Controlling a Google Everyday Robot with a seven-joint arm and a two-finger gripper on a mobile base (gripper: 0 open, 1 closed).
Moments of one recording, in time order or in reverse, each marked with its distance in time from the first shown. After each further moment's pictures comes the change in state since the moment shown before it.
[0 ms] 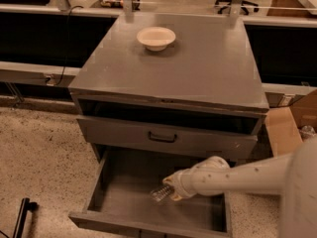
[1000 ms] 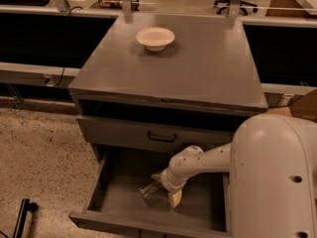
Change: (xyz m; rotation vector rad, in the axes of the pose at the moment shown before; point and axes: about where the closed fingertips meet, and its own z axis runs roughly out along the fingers) arm 0.016 -0.004 0.054 -0.219 0.018 -0.043
